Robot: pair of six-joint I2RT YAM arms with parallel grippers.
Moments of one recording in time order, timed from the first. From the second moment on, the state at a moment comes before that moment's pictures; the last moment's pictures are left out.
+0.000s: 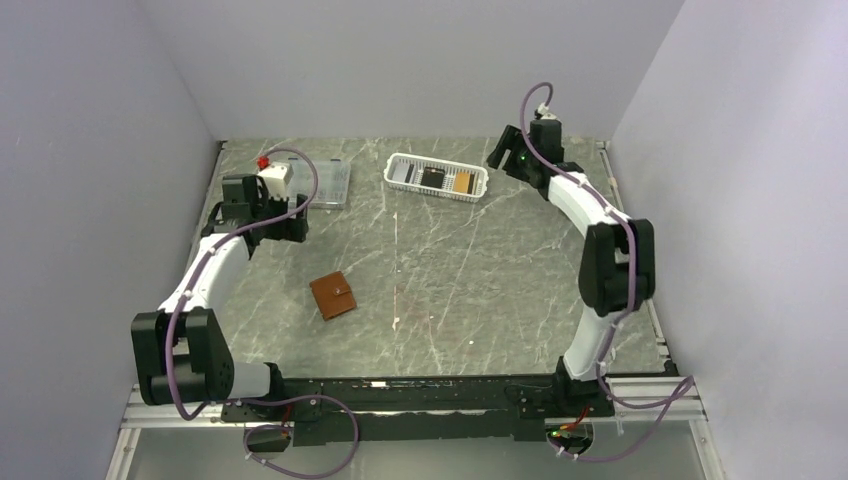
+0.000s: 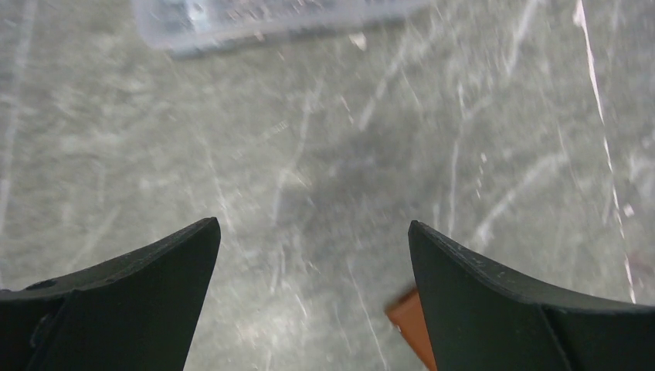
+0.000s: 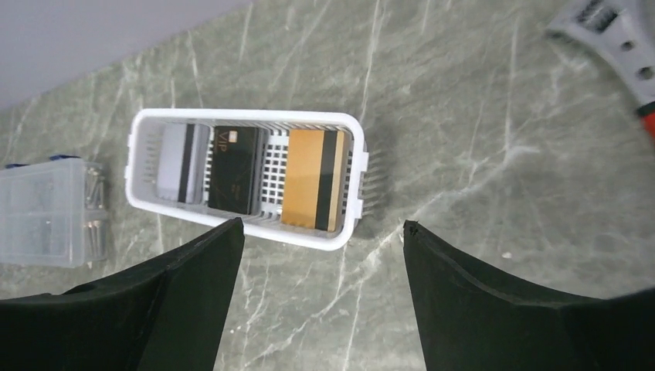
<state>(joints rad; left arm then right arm) 0.06 1.34 0.93 -0.26 0.18 0.15 0.13 1.80 1.40 -0.12 -0.07 0.48</state>
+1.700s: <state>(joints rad) 0.05 1.09 0.82 -0.59 0.22 0.43 0.14 1.99 1.24 -0.11 -0.18 0.65</state>
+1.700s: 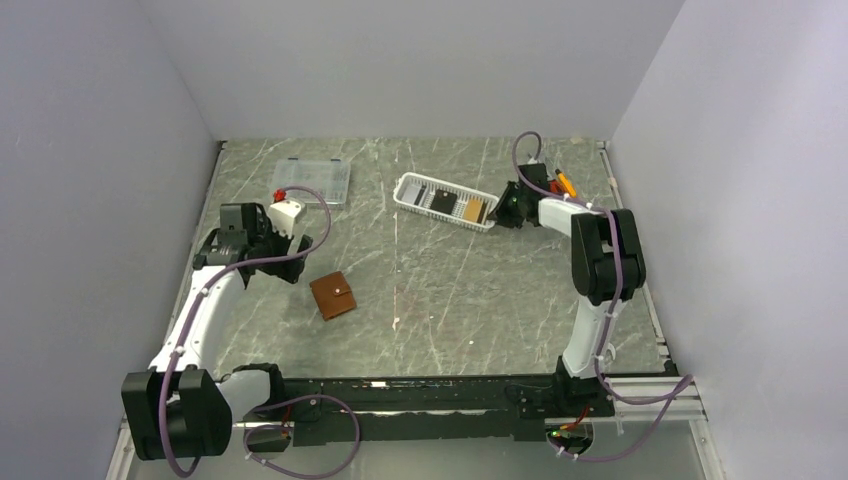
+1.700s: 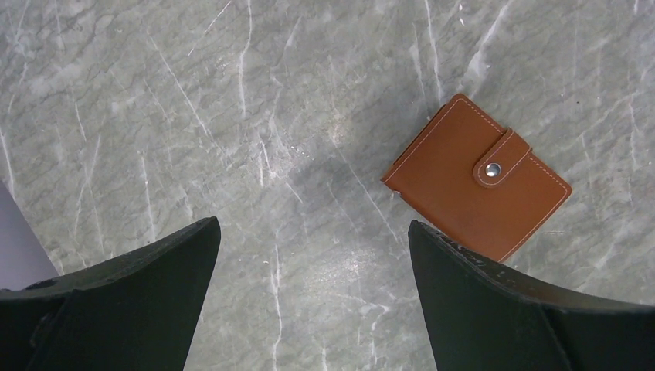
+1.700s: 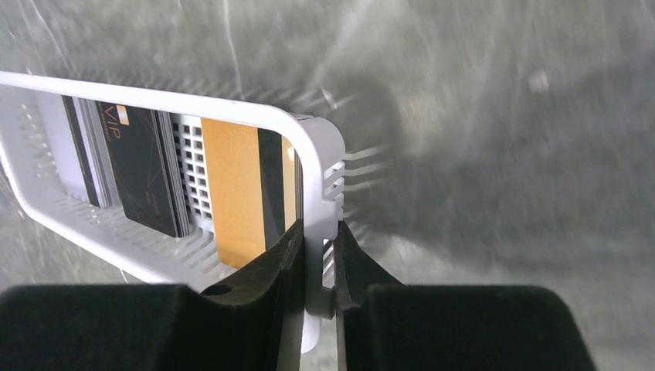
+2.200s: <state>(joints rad) -0.03 1.17 0.81 -0.59 0.19 0.51 0.29 1.56 0.72 -0.06 -0.15 0.65</state>
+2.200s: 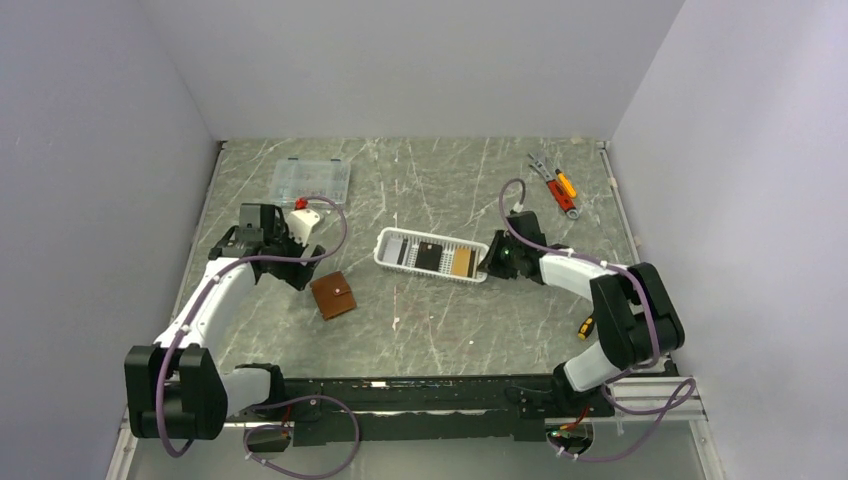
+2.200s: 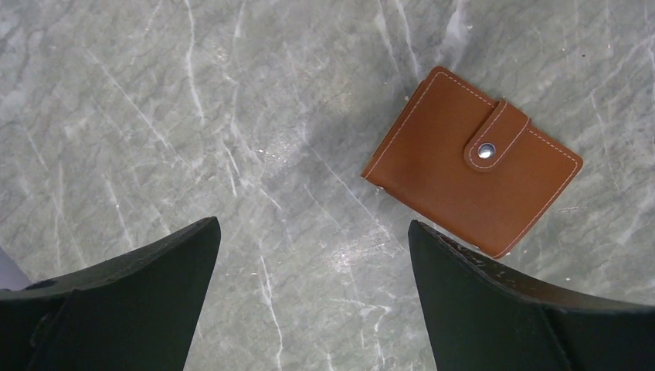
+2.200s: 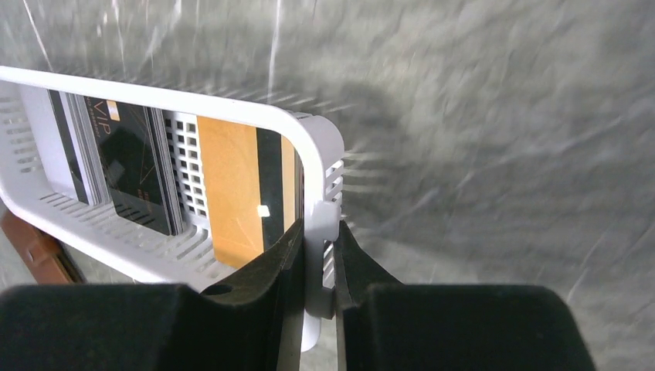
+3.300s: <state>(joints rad) -0.44 1.36 0.64 -0.26 -0.15 0.76 0.39 1.08 0.69 -0.25 -0.02 0.66</state>
